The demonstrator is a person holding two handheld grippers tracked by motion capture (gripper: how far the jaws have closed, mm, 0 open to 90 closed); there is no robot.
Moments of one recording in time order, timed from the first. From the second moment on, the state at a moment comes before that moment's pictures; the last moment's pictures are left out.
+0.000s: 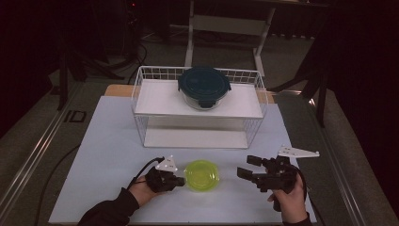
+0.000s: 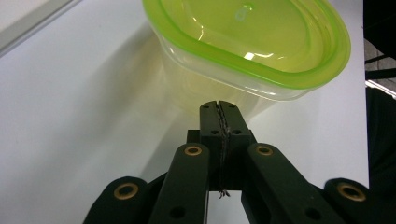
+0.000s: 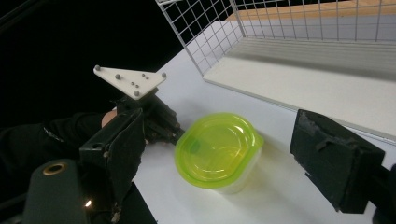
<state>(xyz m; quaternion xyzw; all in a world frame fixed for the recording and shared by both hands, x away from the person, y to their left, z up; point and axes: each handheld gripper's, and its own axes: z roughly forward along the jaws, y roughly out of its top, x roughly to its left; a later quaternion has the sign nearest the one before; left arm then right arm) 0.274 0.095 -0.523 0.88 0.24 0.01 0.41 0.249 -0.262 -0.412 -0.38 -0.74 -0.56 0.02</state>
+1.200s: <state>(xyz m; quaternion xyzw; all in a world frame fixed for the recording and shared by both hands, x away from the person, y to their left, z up) 0.280 0.139 -0.483 0.82 0.32 -0.02 0.48 0.249 -0.240 -0.443 -0.37 -0.76 -0.53 0.00</state>
